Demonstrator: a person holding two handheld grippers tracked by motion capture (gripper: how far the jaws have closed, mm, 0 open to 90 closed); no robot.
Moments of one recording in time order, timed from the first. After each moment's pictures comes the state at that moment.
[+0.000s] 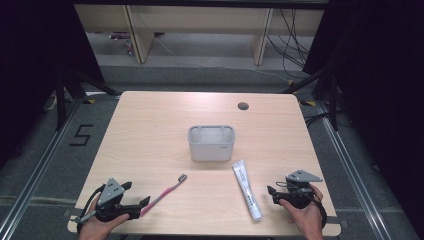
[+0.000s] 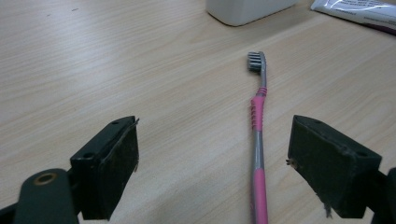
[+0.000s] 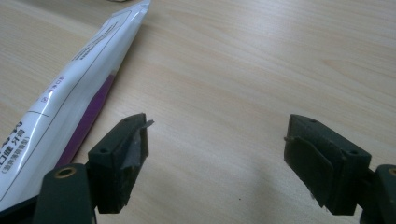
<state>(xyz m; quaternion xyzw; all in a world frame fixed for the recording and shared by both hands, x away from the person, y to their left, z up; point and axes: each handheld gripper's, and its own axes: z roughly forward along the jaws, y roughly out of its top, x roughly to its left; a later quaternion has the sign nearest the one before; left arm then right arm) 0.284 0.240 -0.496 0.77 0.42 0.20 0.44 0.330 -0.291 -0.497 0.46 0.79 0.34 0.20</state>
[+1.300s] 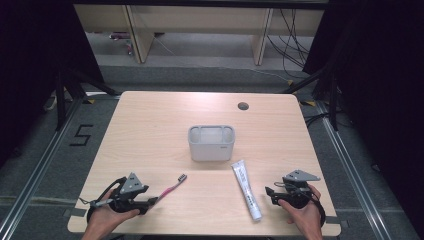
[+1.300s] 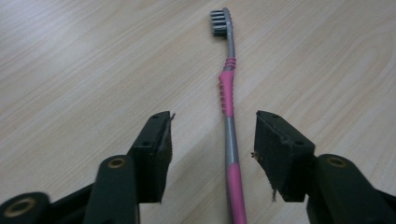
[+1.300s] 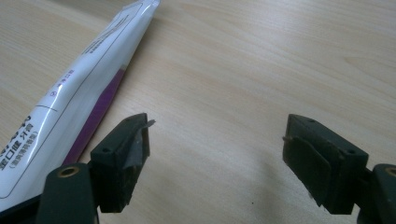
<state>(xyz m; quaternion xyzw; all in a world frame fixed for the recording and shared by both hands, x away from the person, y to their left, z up) 0.308 0.211 -0.484 0.87 0.34 0.14 0.33 0.331 -0.287 -0.500 0.46 0.79 0.35 0.19</state>
